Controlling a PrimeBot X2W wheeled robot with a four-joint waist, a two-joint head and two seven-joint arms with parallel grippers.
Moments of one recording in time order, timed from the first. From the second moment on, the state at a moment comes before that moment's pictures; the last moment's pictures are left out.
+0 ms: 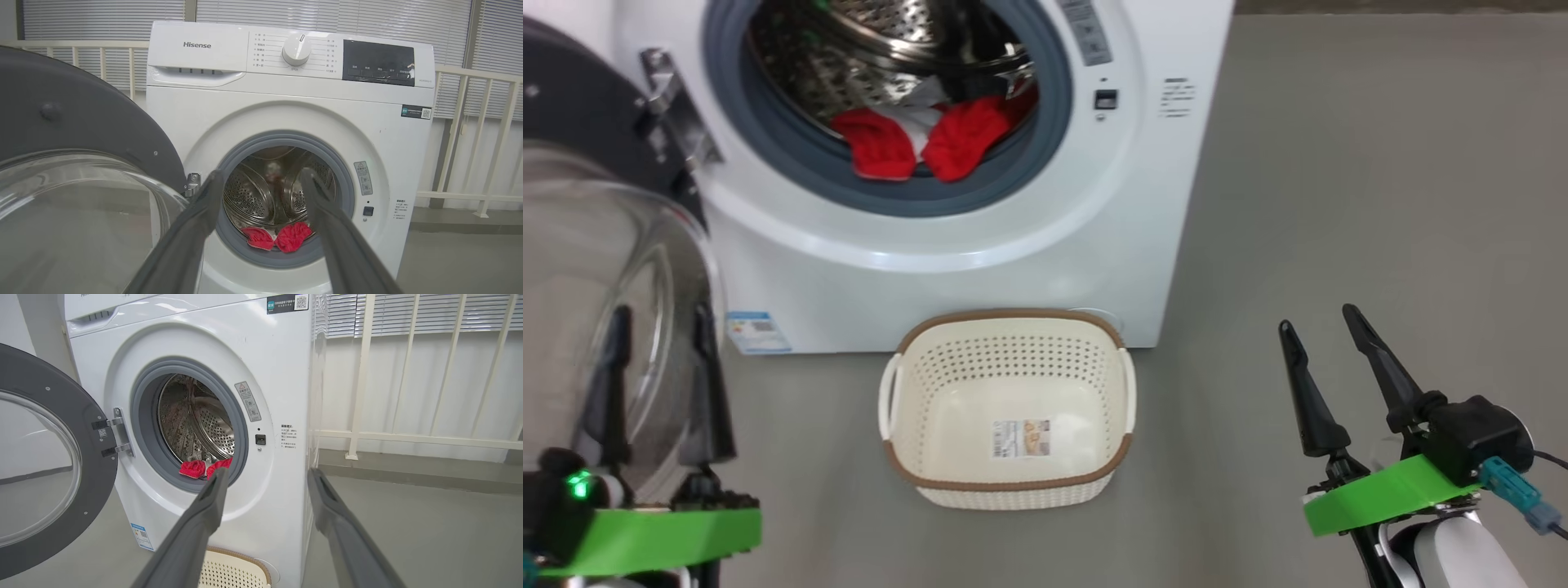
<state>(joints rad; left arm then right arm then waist) -0.16 0.10 0.14 -0.01 -0.28 -0.10 -0.26 -0.12 -0.06 0.05 0.15 0.23 0.13 -0.26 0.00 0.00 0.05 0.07</state>
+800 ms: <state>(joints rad) 0.05 0.09 0.06 0.09 -0.20 -0.11 -0.26 -0.03 -0.11 0.12 0.11 0.31 0.13 -0.26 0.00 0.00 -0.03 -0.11</state>
